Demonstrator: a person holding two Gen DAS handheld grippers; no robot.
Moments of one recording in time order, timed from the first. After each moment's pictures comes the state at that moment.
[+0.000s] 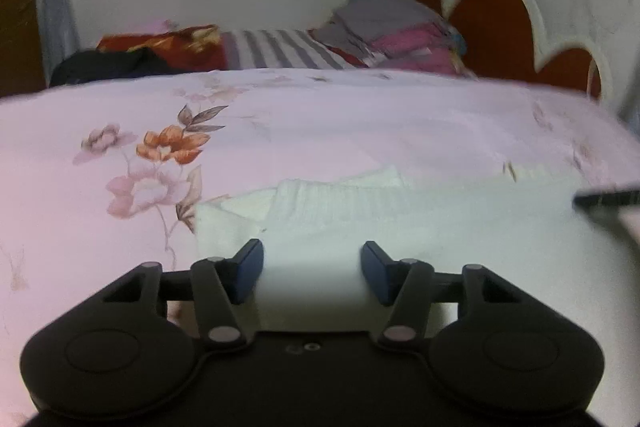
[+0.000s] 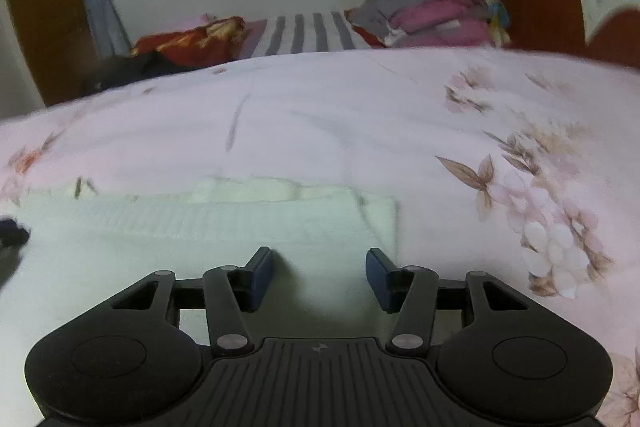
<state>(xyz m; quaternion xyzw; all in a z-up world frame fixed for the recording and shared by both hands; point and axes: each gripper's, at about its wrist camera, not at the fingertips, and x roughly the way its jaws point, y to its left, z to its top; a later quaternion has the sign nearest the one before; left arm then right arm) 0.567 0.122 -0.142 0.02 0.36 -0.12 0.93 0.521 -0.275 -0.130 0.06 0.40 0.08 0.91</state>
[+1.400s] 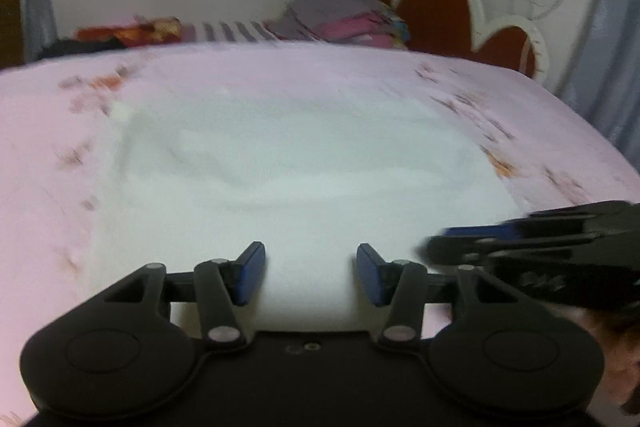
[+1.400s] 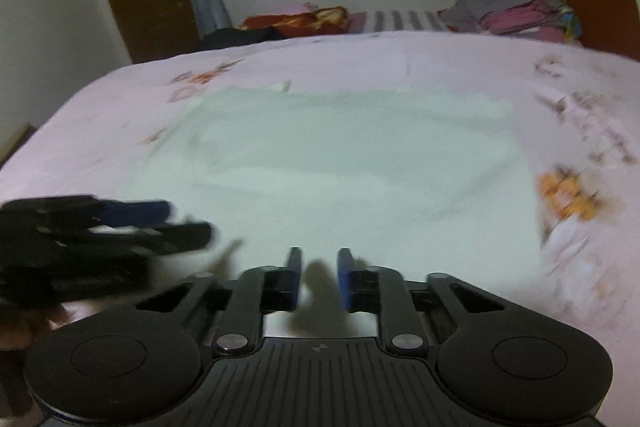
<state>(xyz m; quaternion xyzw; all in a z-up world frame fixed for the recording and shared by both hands) 0.400 0.044 -0.134 -0.02 0.36 -0.18 0.91 0.336 -0.189 -0.107 0.05 0.39 0.21 0.89</state>
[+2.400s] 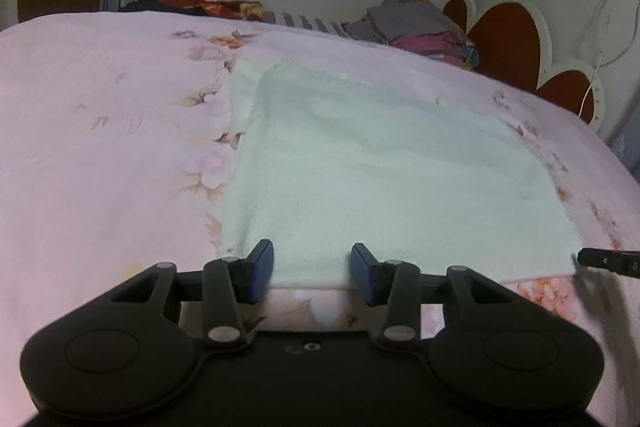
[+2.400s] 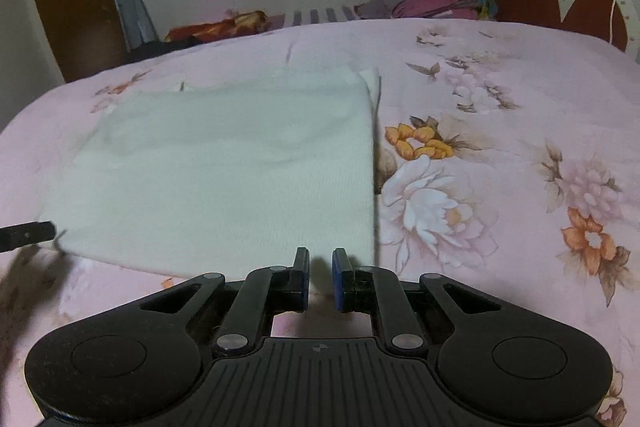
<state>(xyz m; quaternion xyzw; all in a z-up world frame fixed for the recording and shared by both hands) 0.371 0.120 -0.148 -0.08 0.37 -0.07 0.92 0.299 -0.273 -0.107 0.06 0.40 0.09 0.91</state>
